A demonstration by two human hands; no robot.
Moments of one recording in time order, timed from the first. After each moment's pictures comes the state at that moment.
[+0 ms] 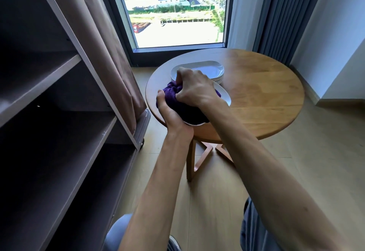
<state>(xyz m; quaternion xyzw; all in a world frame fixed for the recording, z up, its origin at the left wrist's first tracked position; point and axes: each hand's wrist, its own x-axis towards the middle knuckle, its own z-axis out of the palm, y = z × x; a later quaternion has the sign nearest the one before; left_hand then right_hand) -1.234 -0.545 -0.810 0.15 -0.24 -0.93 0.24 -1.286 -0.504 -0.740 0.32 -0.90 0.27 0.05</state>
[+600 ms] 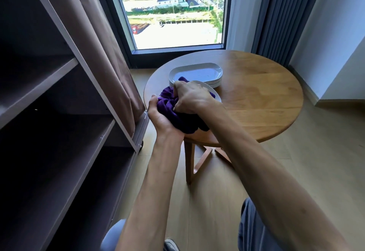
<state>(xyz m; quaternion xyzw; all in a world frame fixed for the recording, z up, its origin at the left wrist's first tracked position) -1.232 -0.567 -0.809 0.13 -0.23 -0.94 0.21 -1.287 -0.505 -0.740 0.35 -0.92 0.19 -0.07</state>
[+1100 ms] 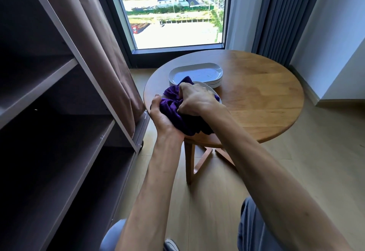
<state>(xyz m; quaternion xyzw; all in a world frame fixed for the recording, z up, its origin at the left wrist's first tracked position) -1.237 -0.569 -0.815 0.16 -0.25 -0.93 0.21 -1.291 -0.495 -0.746 0.31 -0.92 0.22 -0.09</state>
